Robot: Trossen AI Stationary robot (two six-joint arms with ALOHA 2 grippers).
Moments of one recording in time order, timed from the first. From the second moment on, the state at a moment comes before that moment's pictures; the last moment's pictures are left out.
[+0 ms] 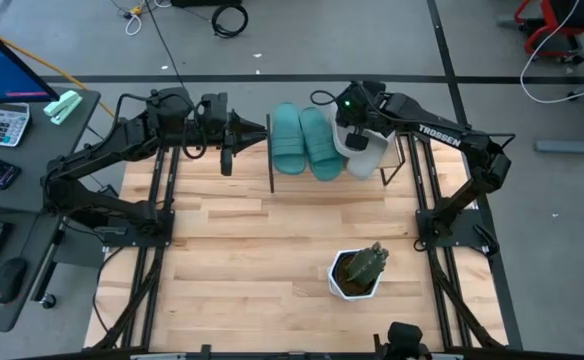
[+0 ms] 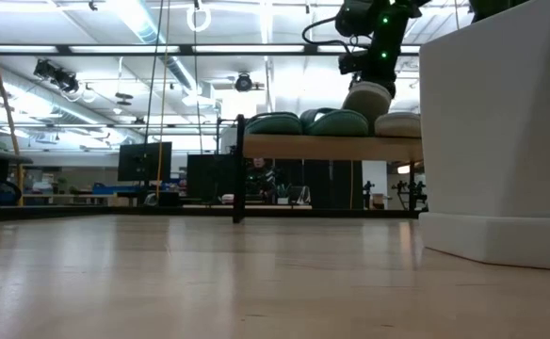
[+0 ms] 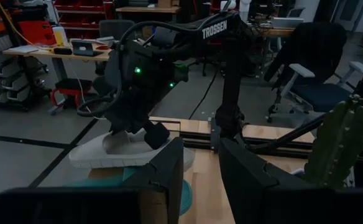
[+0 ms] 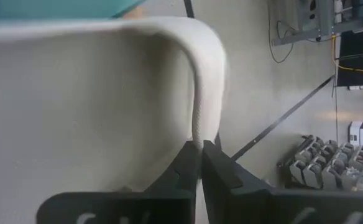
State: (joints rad) left arm 0.32 1.19 1.43 -0.37 0.15 0.01; right arm -0.60 1.60 1.51 -0.97 0.55 -0.49
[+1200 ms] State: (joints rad) left arm 0.32 1.19 1.43 -0.37 0.15 0.01; right arm -0.65 1.44 1.51 -1.13 0.34 -0.42
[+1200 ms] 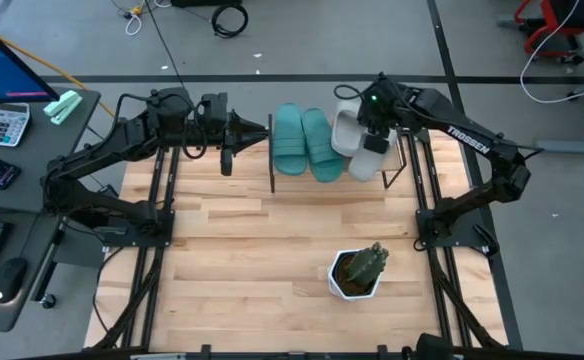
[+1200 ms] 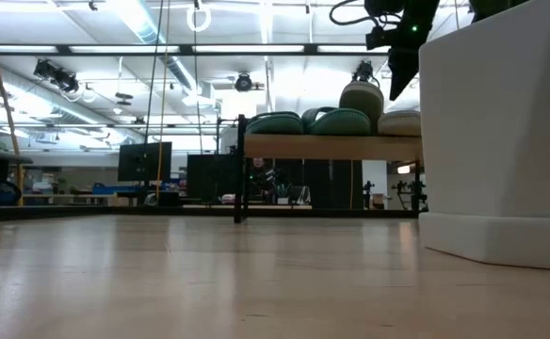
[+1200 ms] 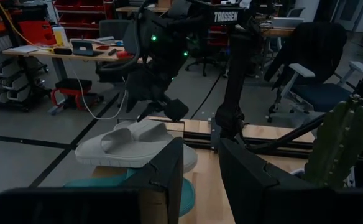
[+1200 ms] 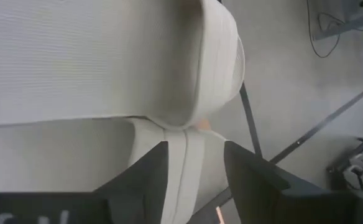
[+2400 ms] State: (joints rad) left arm 0.32 1.19 1.43 -0.46 0.15 0.02; right arm -0.13 1.64 1.51 -0.75 0.23 -0.72
